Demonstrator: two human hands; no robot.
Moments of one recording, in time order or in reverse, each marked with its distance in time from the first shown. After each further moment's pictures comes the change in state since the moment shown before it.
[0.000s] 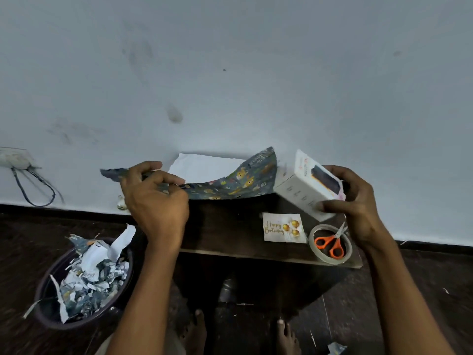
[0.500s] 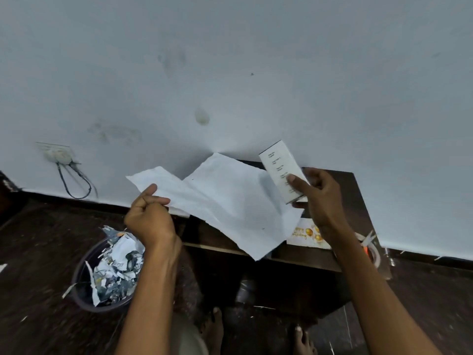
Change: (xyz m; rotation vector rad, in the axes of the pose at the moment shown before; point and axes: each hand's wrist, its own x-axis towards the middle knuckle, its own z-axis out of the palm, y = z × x) left_hand 0.003 -0.029 -0.028 -0.467 0.251 -0.726; right_hand 0.022 0.004 0.098 0.054 0.143 0.298
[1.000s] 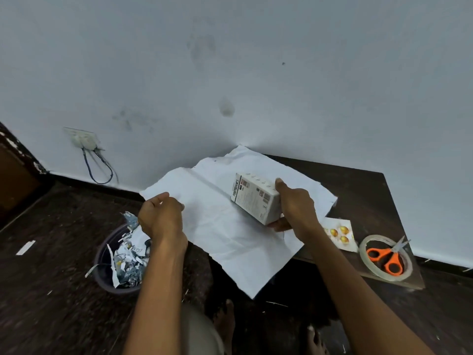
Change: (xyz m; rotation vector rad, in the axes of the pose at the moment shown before) left_hand 0.022 0.003 -0.027 0.193 0.046 -0.259; right_hand -0.015 0.009 0.088 -0.286 -0.173 0.367
